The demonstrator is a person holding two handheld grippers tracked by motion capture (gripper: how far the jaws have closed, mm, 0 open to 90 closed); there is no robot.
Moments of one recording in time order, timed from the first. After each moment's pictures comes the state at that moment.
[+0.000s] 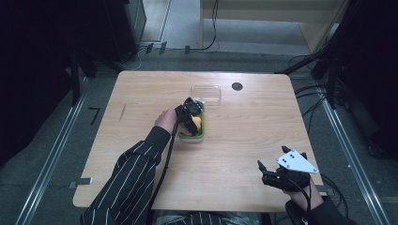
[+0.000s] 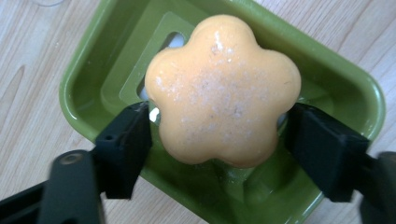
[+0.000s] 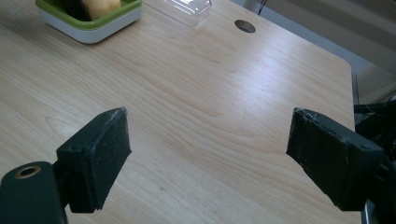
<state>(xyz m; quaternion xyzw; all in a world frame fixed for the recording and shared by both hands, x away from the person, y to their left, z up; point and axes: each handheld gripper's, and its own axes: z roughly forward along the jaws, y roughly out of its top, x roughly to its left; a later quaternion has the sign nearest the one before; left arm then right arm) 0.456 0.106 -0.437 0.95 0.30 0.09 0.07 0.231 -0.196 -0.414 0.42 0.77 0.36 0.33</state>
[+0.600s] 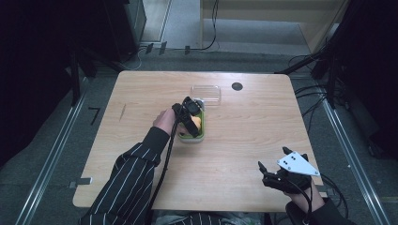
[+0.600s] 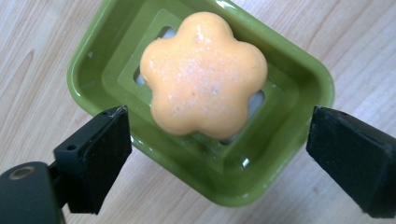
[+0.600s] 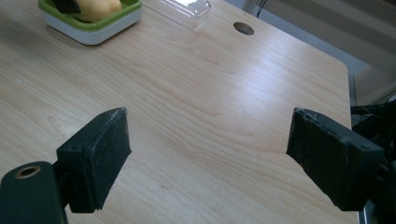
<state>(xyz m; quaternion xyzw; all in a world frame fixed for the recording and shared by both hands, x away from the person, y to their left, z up) 0.443 0.106 -0.419 0.94 0.31 0.09 0.07 0.225 -0.197 -0.412 0.42 0.77 0.36 0.33</state>
